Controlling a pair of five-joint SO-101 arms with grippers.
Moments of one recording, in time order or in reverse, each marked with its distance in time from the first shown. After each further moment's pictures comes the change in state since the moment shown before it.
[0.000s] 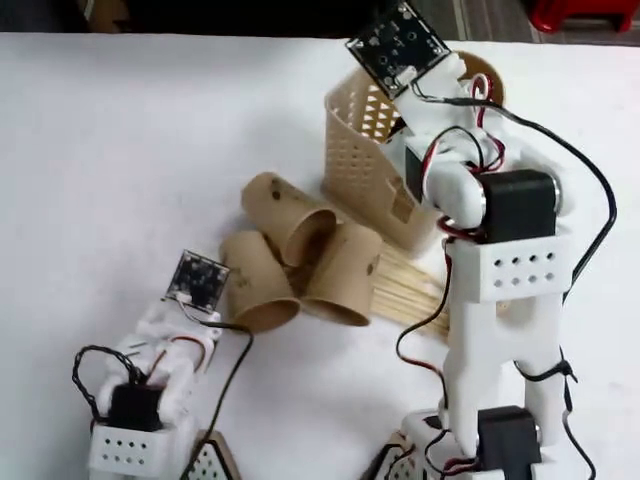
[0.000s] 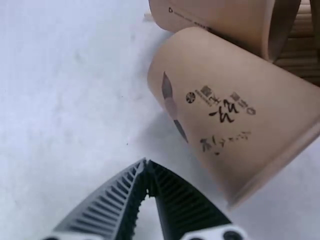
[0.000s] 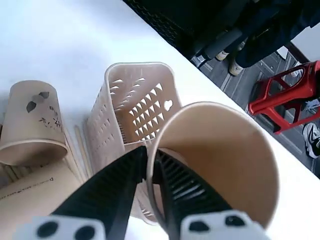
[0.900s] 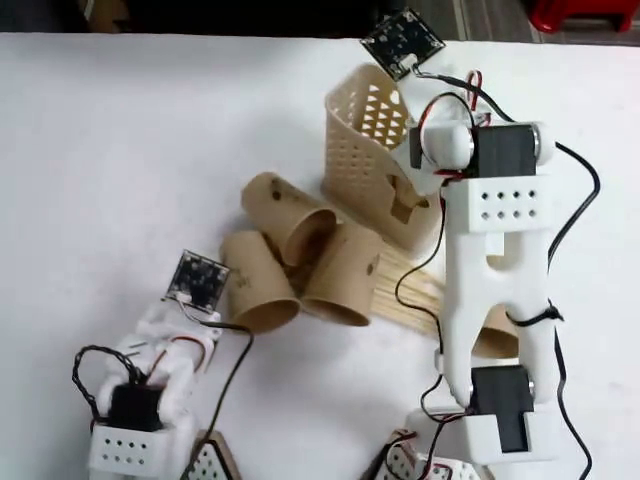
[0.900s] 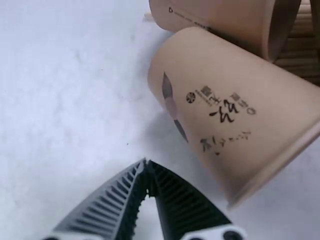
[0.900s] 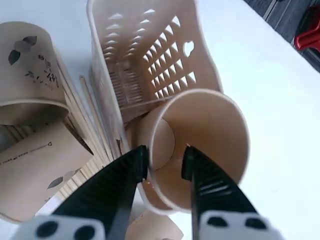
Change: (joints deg) left arm 0.0 0.0 0.0 0.0 0.0; right arm 4.4 11.8 -1.6 6.5 -0.3
